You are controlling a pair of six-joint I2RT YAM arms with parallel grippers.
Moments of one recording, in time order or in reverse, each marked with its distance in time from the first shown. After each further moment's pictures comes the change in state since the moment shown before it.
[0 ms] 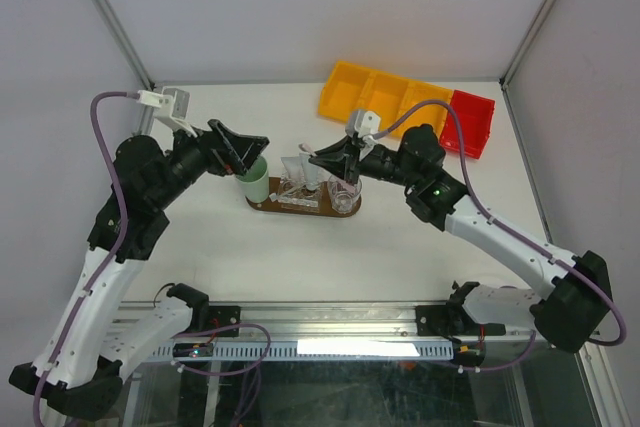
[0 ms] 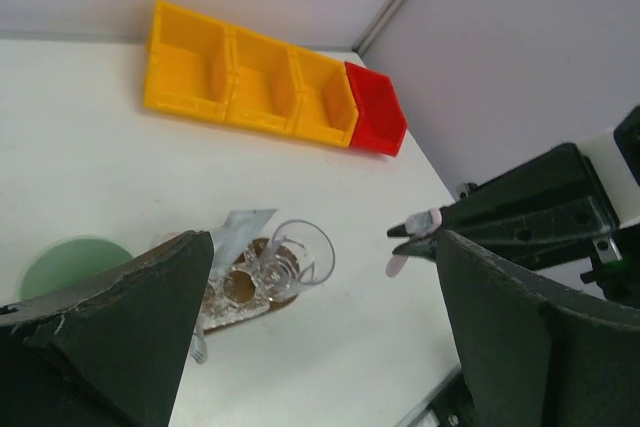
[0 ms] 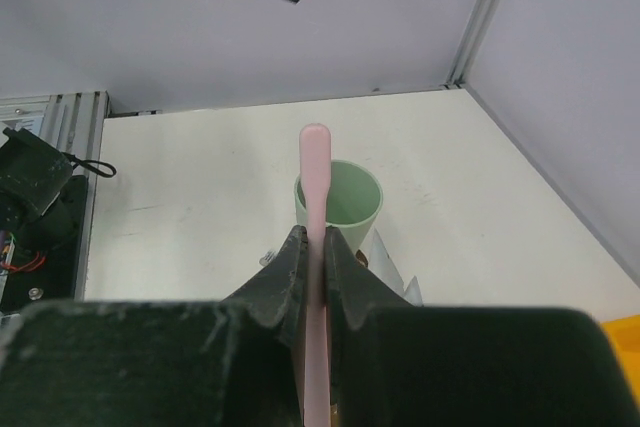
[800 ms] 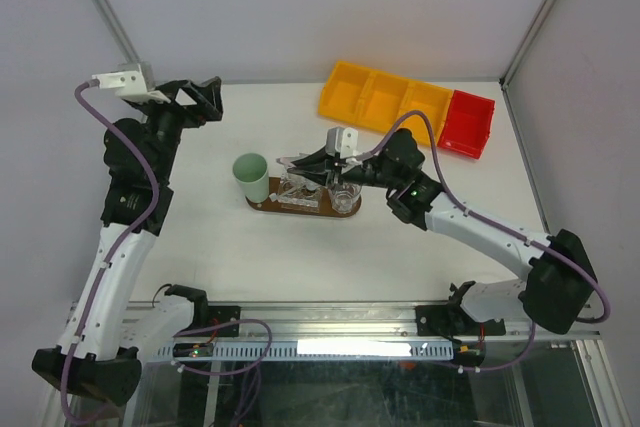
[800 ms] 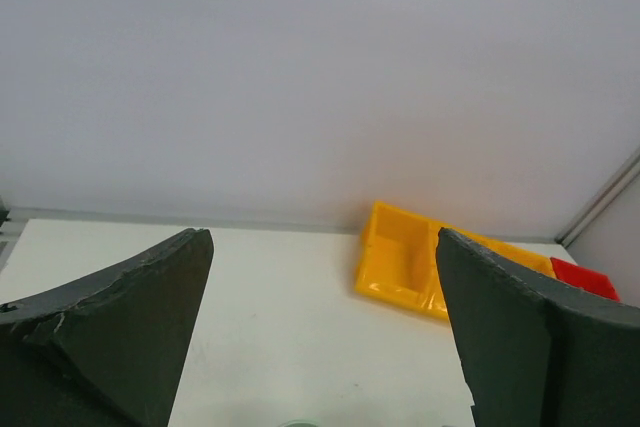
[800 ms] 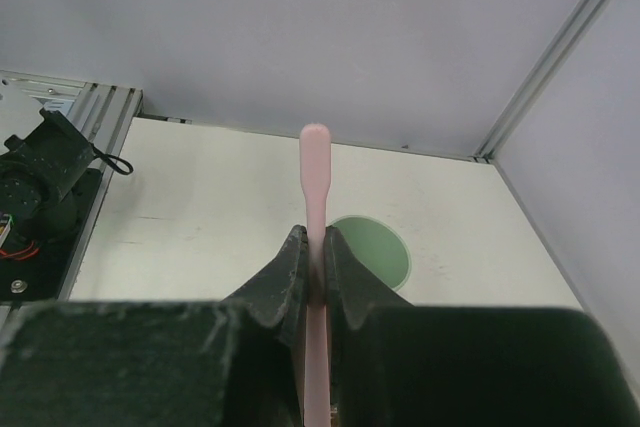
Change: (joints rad) left arm 0.167 0.124 0.003 0.391 -0.325 0.281; right arm 0.077 0.117 -0.002 0.206 -0.111 -0.112
